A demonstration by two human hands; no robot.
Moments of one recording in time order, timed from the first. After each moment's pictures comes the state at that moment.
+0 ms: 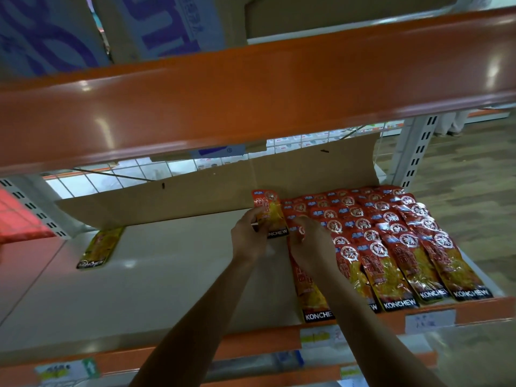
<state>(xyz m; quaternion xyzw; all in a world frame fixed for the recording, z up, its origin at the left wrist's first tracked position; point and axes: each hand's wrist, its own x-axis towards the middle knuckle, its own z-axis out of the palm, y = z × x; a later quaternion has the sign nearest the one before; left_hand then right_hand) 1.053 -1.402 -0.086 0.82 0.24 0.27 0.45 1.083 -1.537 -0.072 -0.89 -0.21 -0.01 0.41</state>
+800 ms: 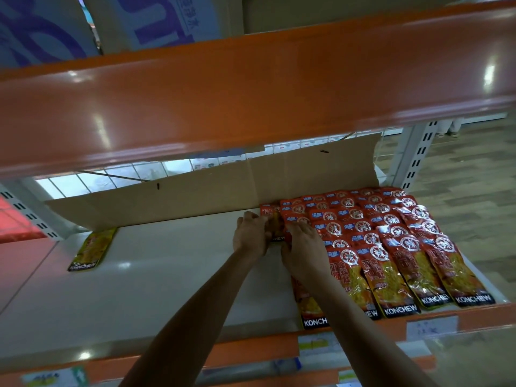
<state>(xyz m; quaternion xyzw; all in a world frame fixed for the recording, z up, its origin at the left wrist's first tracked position) 1.083 -1.391 -0.096 0.97 0.21 0.07 0.14 1.087 -1.529 -0.082 -0.92 -0.27 -0.01 0.30</state>
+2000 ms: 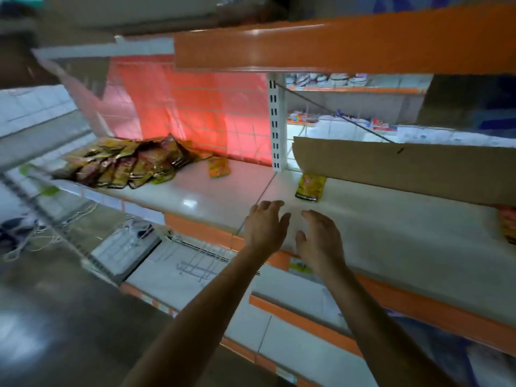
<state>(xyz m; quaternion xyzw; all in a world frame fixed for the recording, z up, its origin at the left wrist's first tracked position) 0.718 -1.149 -0.070 0.88 0.40 0.20 0.14 0.797 -1.247 -0.075 -0.85 -0.43 0.02 0.29</state>
